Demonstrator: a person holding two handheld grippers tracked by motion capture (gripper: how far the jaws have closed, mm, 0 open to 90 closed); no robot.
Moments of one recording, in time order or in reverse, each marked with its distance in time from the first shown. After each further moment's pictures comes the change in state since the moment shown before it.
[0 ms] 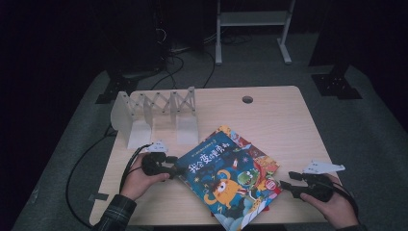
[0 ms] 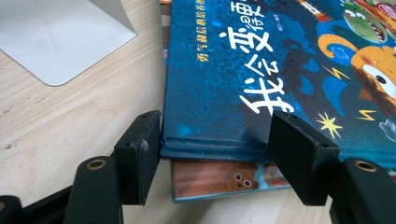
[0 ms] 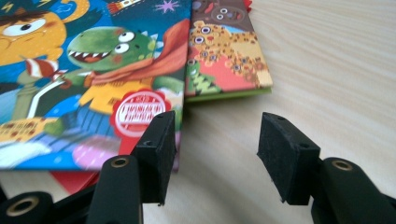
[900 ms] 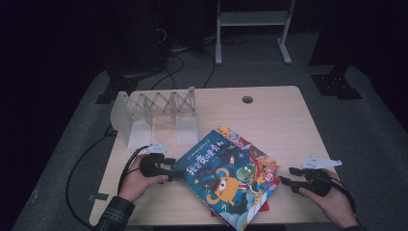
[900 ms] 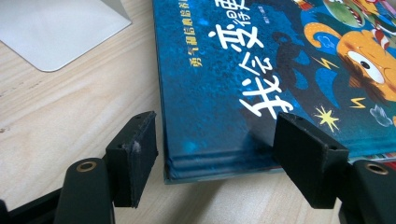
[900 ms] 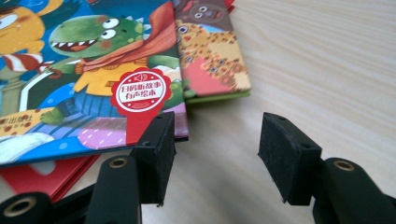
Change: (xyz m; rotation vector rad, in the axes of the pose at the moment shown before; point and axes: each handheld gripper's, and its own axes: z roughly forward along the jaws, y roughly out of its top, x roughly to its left) left arm -0.001 -0.002 -0.006 0.023 -0.009 -0.018; right arm -0.014 0.008 0.015 0.009 -0.032 -0.006
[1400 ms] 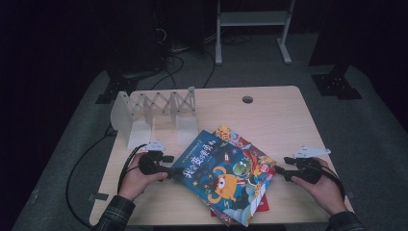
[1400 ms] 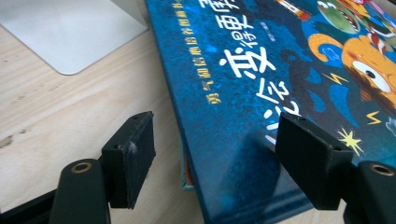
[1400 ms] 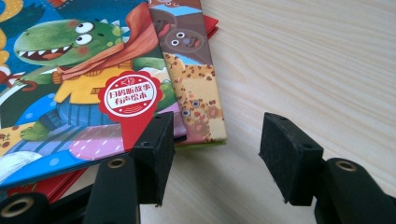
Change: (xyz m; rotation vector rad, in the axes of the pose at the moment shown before) left arm 0.004 0.001 0.002 -0.014 -0.009 -0.026; right arm -0.010 0.024 0.023 0.002 -0.038 -0.044
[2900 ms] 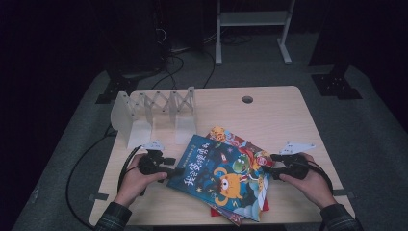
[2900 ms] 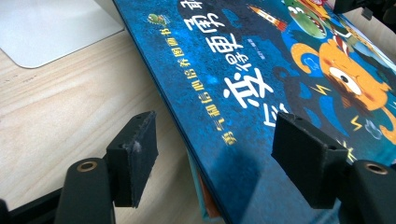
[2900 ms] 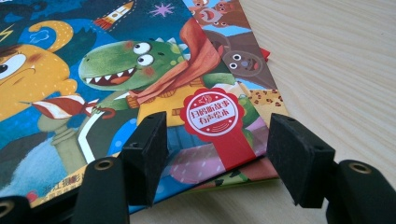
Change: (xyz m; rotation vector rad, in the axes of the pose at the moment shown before) left arm -0.002 0.001 -0.003 -0.002 -0.036 -0.064; right arm 0.019 0.022 0.020 -0.013 0.112 -0.055
